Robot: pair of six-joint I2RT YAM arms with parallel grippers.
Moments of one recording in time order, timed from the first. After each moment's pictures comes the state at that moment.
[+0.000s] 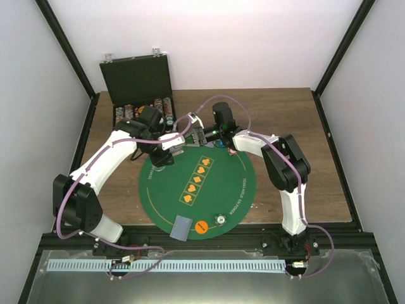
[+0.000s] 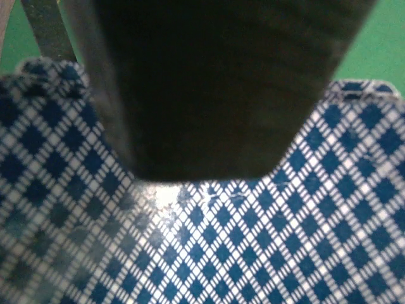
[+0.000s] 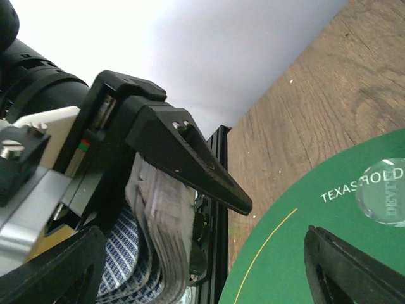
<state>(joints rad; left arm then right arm) -0.40 1.52 1.32 -1.06 0.29 0.71 0.55 2.05 1.37 0.32 -1.30 0.63</state>
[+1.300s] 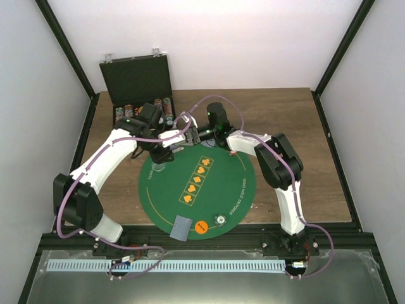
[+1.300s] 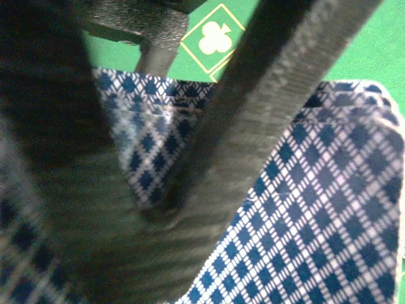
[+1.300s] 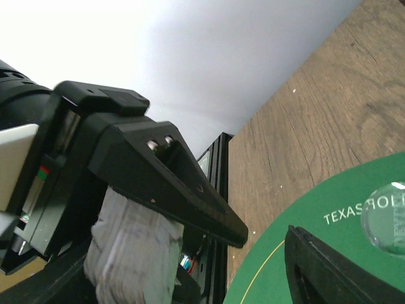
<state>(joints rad) -0.40 1.53 1.35 -1.05 0.28 0.70 0.60 2.12 1.43 0.46 -1.29 0.75</state>
